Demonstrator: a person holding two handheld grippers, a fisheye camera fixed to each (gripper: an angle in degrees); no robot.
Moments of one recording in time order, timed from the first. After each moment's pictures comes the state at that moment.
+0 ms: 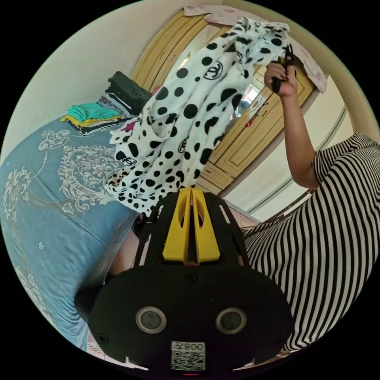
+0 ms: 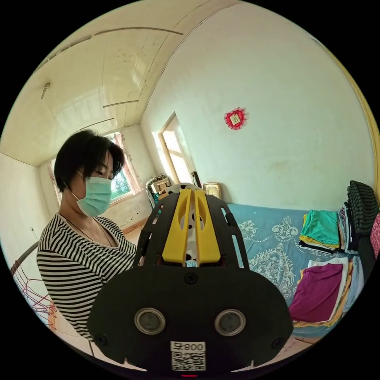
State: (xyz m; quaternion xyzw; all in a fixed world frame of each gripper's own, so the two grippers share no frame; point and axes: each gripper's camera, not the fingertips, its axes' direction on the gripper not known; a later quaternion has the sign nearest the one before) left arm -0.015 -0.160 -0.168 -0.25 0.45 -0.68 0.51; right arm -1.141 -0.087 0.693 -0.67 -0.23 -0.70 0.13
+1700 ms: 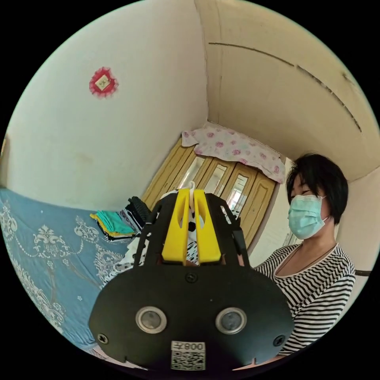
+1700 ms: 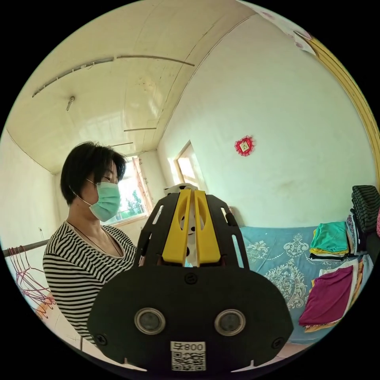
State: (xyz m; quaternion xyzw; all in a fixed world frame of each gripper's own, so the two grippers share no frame) left arm 0.241 0.016 -0.811 0.00 0.12 -0.81 0.57; right arm -1.318 -0.072 0.757 -0.68 -0.32 -0.63 0.18
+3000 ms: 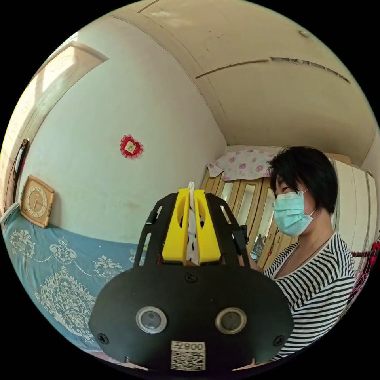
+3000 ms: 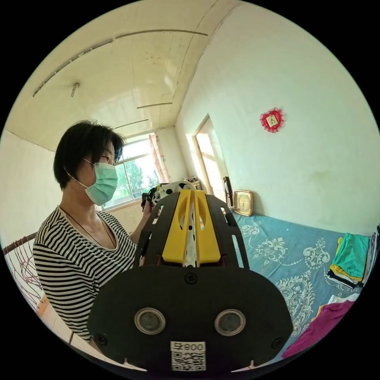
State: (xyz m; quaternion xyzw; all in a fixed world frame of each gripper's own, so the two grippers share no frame) left arm 0.413 -0.065 -1.071 -0.06 -0.08 -0.75 0.66; right arm -0.921 0.008 0.525 -0.74 -0.29 -0.60 0.07
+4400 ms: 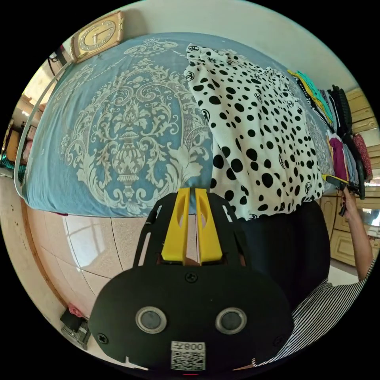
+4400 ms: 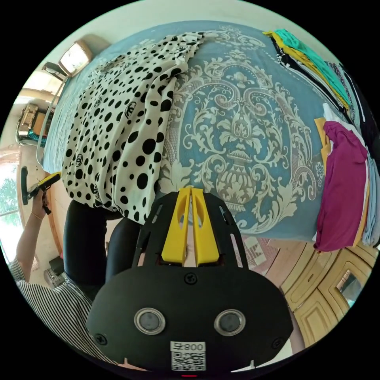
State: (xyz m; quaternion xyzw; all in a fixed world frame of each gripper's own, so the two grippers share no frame) left arm 0.857 0.108 -0.479 -0.71 0.14 -0.65 0.24; right arm -0.103 -0.089 0.408 -0.45 0.41 -0.79 -0.02
